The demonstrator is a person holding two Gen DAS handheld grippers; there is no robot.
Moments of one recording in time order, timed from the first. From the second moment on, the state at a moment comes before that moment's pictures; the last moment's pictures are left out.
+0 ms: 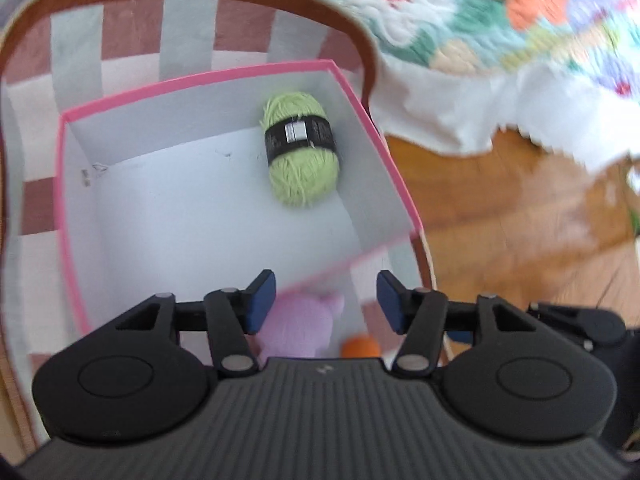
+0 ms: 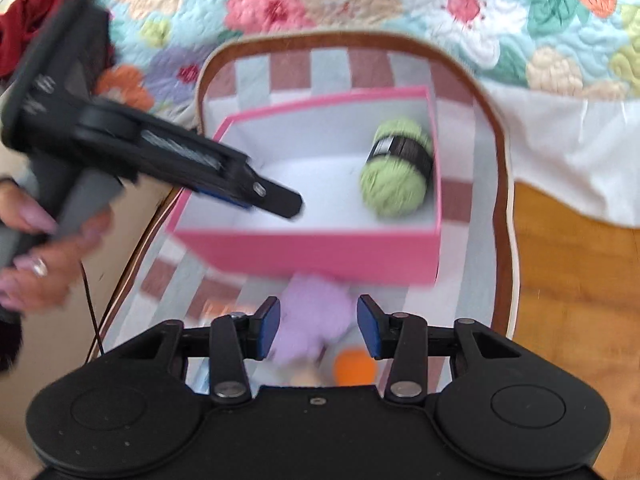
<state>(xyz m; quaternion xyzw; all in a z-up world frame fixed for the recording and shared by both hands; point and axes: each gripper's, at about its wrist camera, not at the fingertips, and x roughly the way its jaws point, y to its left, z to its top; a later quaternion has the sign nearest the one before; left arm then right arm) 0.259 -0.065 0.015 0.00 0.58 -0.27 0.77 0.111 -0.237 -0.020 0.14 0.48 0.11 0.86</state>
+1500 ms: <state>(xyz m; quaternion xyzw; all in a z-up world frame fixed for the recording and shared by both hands) 0.137 0.004 -0.117 0.06 0.66 -0.18 0.72 0.053 -0.158 -0.129 0.14 0.56 0.15 0.80</state>
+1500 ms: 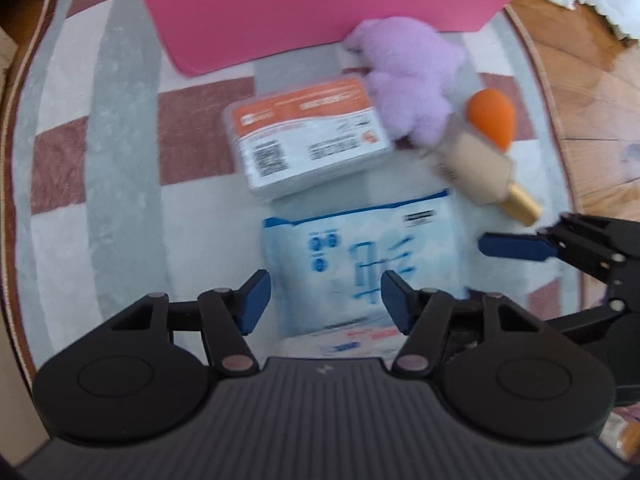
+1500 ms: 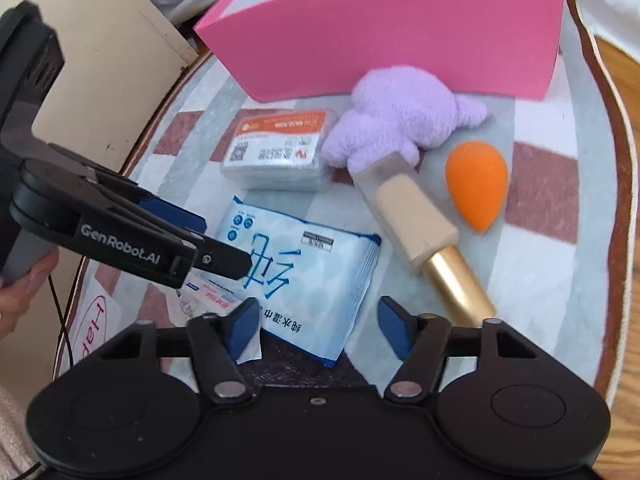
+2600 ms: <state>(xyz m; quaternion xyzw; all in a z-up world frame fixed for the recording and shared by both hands) 0.116 -0.021 -0.062 0.06 0.65 -0.22 0.73 0.024 -0.138 -0.095 0.08 0.52 0.11 0.84</state>
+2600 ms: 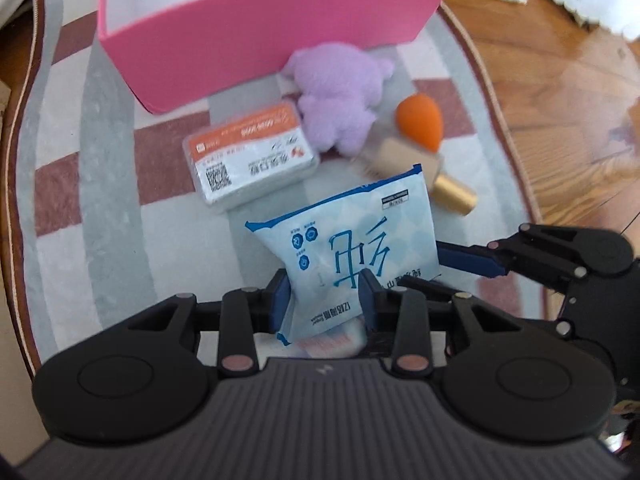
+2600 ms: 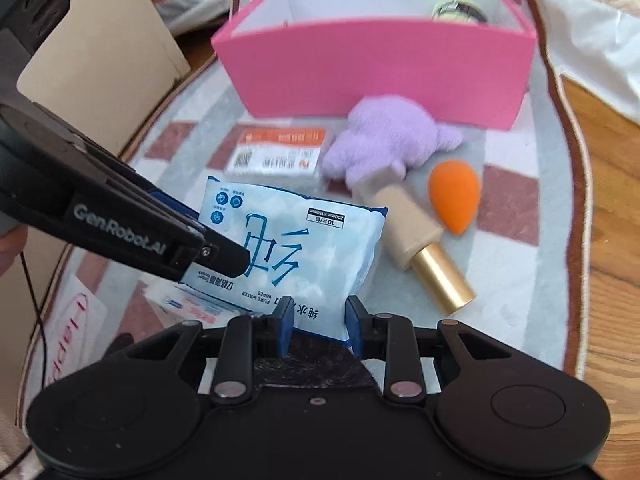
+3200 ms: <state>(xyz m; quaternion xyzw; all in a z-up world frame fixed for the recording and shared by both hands) 0.130 -0.011 0.084 0.01 0.56 -0.24 0.79 0.032 -0.157 0.033 0.05 0.39 0.10 0.91</state>
